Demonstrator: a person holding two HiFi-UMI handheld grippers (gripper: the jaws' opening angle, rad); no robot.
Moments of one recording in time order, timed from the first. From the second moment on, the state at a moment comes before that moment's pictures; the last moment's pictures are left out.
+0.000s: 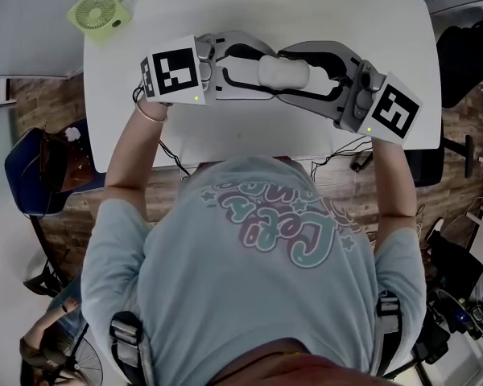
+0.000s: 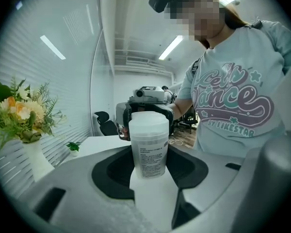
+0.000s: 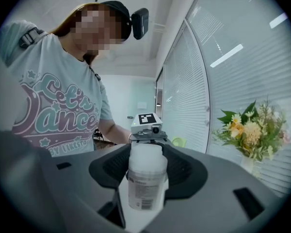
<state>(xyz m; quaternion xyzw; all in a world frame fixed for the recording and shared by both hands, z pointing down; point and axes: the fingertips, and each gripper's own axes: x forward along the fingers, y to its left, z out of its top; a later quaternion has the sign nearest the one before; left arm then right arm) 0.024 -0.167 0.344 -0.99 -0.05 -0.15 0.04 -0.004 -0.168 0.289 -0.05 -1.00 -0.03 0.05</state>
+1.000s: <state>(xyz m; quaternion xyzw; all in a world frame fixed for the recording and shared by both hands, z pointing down) 0.046 -0.168 0.327 -0.99 0.00 -0.13 0.05 -0.007 -0.162 0.258 -0.07 -0.99 -0.07 -0.04</state>
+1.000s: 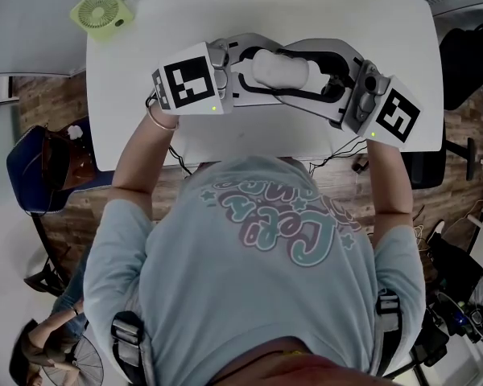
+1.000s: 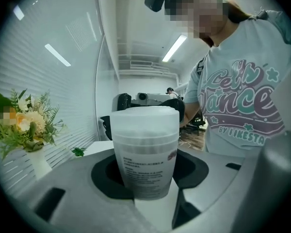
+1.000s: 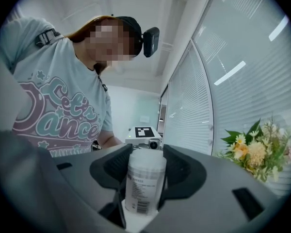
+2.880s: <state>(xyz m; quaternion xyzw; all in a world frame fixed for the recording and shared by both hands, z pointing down) 0.035 -0.169 0.350 -0.98 0.02 -0.18 0.02 -0.020 -0.164 0.285 -0.08 -0.99 0.00 0.11</state>
